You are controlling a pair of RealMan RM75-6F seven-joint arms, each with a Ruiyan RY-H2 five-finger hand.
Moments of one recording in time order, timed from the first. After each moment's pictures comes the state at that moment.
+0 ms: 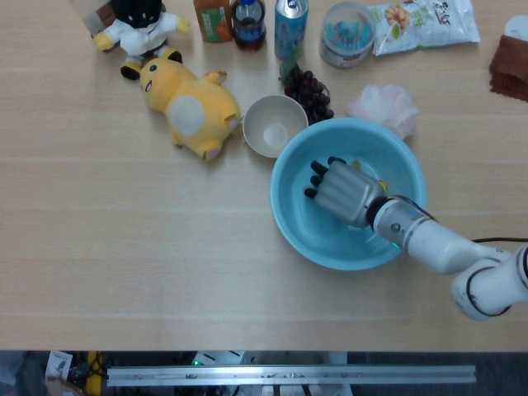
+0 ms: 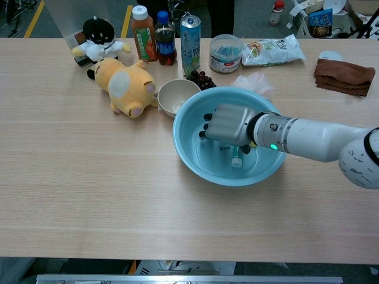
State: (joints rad) left arm -0.05 -0.77 -0.05 -1.84 1.26 1.38 -0.02; right arm 1.23 -1.58 -0.29 -1.59 -0.82 0.86 -0.92
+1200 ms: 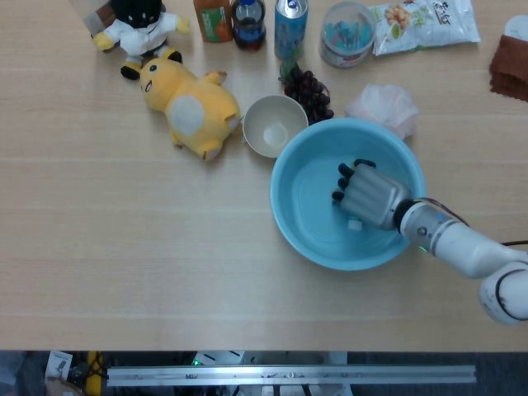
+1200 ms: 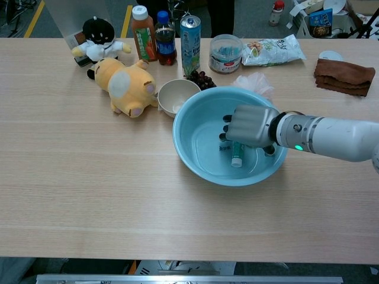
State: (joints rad) left arm -0.06 -0.76 -0.06 -1.82 1.26 1.36 -0.05; right arm 1.19 -1.47 -0.32 -1.67 -0.84 0.83 -1.02
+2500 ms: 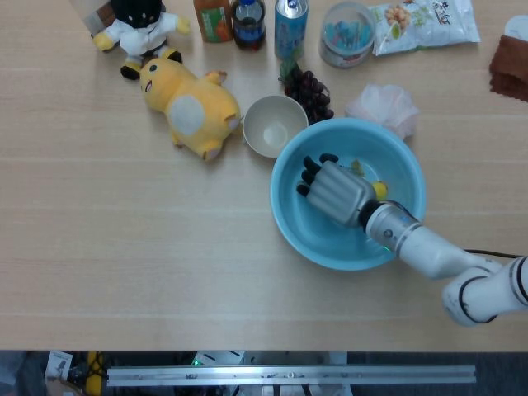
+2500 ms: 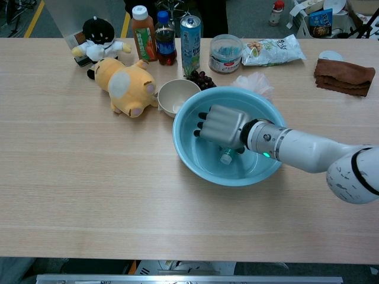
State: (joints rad) left arm -0.03 -0.76 -0.05 -1.80 1.25 1.38 -0.07; right arm 1.07 -1.67 -0.18 -1.46 -0.95 0.86 -1.04
